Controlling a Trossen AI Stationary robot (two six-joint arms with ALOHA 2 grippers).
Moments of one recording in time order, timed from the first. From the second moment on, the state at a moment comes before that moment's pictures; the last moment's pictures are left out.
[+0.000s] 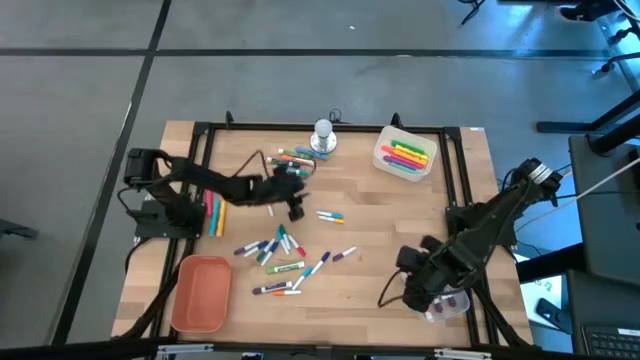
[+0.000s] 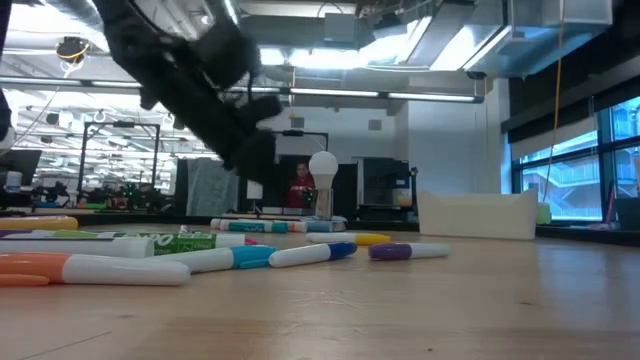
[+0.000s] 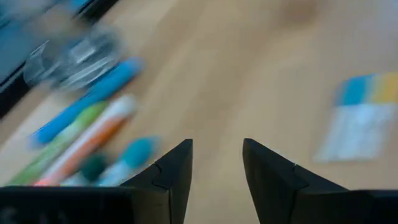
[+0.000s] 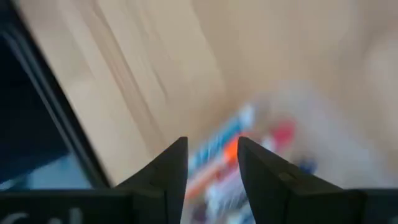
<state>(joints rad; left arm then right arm) 0.18 1.60 0.65 0.27 -0.32 -0.08 0.73 1.43 1.19 -1.06 0.20 1.11</state>
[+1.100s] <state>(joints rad) 0.54 1.75 0.65 0.19 0.09 0.32 0.76 1.43 1.06 -0.93 0.48 1.29</state>
